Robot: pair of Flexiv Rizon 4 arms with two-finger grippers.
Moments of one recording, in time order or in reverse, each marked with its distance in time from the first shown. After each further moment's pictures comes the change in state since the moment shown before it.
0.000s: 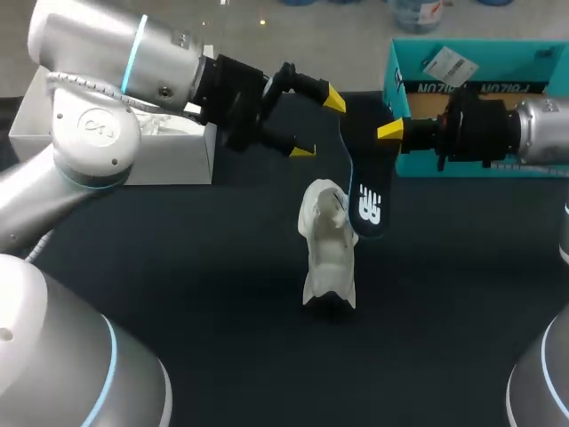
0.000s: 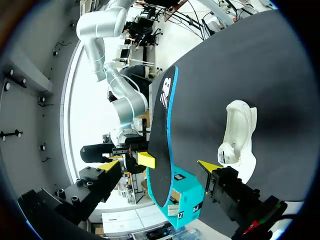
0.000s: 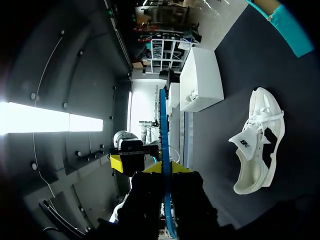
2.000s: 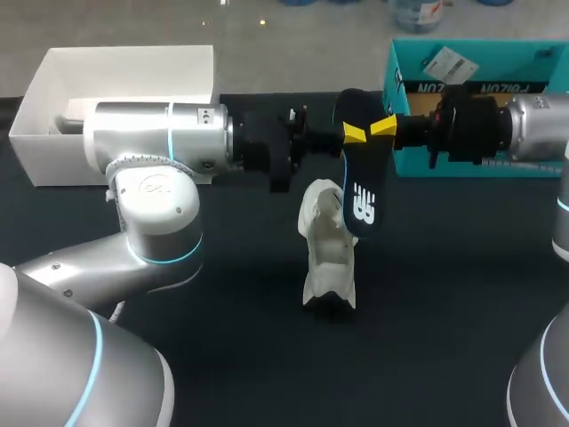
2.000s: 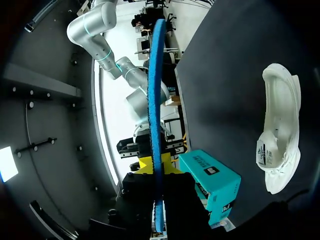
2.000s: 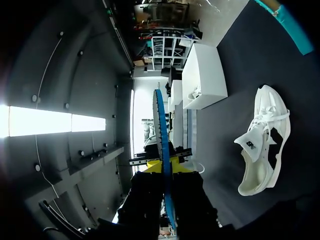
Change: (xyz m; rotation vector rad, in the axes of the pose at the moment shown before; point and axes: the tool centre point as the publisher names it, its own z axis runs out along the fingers) left arm 0.008 0.013 0.061 -0.116 -0.337 0.098; right arm 0.003 0.005 0.009 0.026 0.029 0.019
